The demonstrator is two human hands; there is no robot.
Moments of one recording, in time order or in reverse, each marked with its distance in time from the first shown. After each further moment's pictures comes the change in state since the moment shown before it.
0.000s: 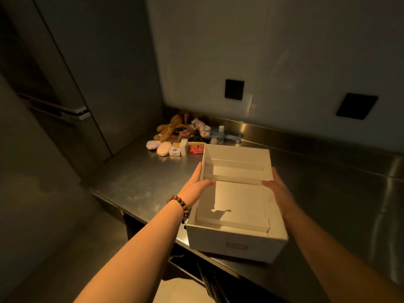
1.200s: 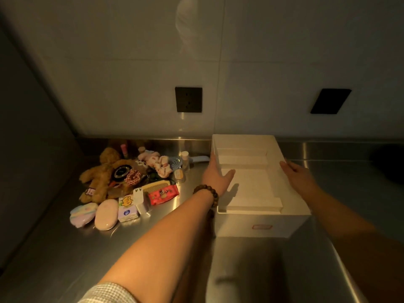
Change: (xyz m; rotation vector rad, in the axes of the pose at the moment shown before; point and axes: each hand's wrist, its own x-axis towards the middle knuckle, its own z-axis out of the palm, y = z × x) left_hand 0.288 0.033 0.041 0.226 -0.221 0.188; right_hand 0.183 -0.043 -0.058 -0.407 0.629 0.124
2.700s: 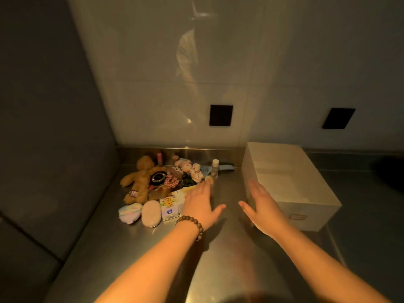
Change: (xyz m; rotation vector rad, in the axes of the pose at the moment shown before) left_hand -0.092 -0.077 -0.138 0.717 0.100 0.301; right_hand -0.158 -0.055 0.155 -0.560 -0.048 -0.491
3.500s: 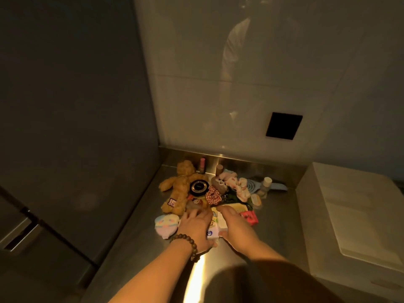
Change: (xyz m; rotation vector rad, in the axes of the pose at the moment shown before) left_hand 0.005 -0.155 -0.001 0.273 -0.281 -0.083; right_hand 0.096 -0.112 0.139 0.059 -0.401 -0.212
